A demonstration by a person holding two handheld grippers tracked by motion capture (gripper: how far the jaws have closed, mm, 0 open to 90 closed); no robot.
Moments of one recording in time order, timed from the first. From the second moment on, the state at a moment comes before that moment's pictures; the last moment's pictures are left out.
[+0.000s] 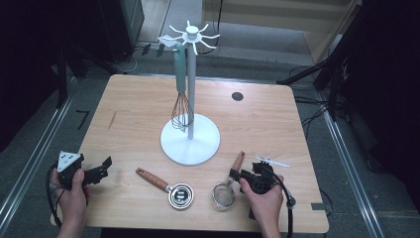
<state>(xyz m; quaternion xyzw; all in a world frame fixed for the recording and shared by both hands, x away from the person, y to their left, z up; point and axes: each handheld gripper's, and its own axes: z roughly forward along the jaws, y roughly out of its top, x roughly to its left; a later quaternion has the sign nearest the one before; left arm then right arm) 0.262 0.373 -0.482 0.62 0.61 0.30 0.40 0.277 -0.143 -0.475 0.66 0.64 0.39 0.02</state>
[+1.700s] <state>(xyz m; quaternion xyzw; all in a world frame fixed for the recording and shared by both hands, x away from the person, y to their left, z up) 0.262 0.373 -0.482 0.62 0.61 0.30 0.40 0.288 -0.163 -0.475 0.56 0.76 0.29 0.12</state>
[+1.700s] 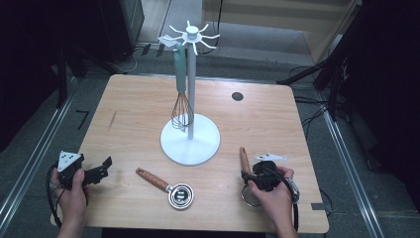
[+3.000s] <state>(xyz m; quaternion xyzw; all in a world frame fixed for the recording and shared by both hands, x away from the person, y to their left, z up) 0.262 0.372 -0.482 0.62 0.61 0.30 0.40 0.303 -0.170 -0.467 0.65 0.71 0.29 0.02</state>
